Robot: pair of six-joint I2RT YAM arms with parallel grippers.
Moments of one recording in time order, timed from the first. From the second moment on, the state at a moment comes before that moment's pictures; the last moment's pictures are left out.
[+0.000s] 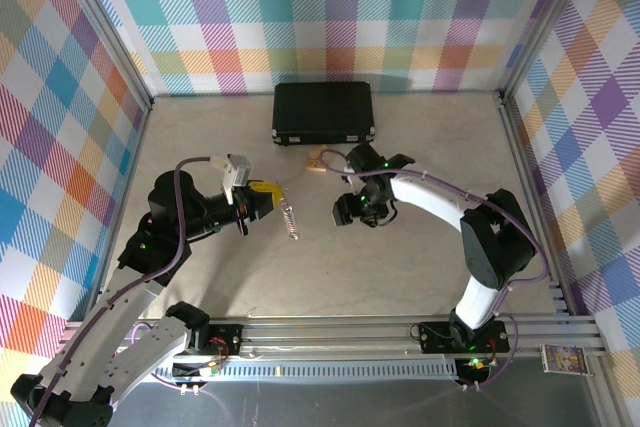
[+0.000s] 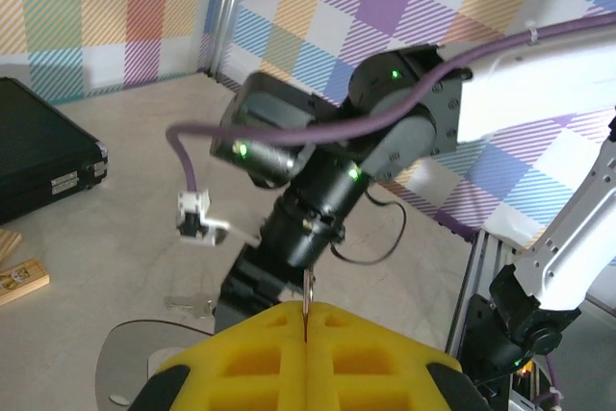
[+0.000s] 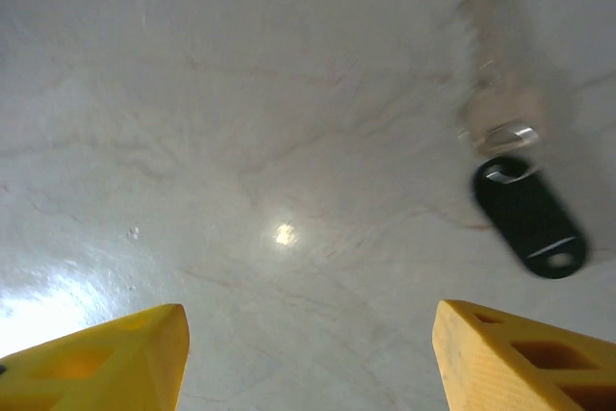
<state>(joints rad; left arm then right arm) -0.43 0.75 0.82 -0.26 0.63 -0.22 0.61 1.72 1.25 -0.82 -0.25 0.33</state>
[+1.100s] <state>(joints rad) -0.43 0.80 0.82 -0.21 0.69 -0.24 0.39 1.98 1.32 -0.82 -0.45 0.21</state>
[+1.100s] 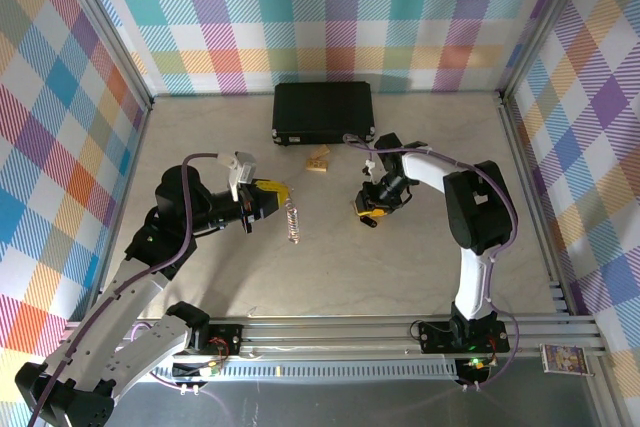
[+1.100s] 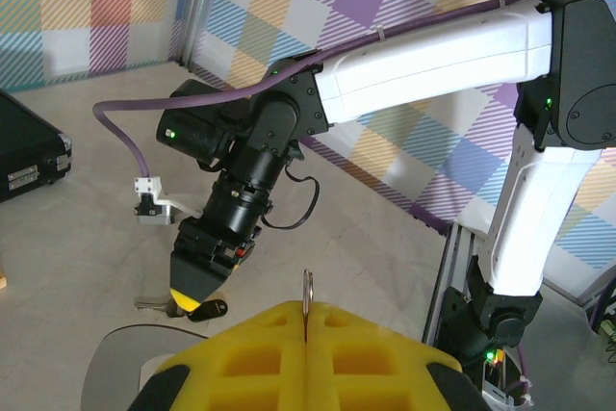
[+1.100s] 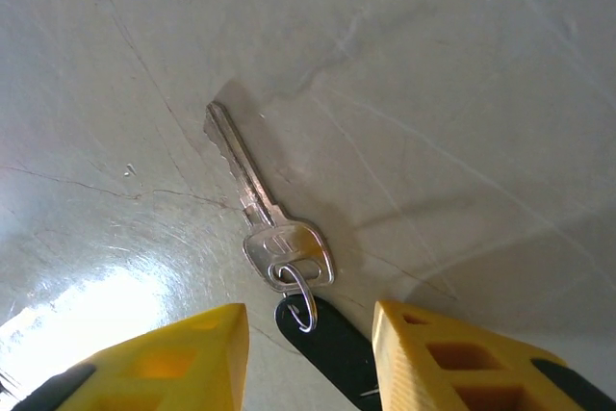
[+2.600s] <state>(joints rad) -0.43 0.79 0.82 -0.21 0.68 -0.24 0.39 2.00 1.34 -0.84 -0.50 0.15</state>
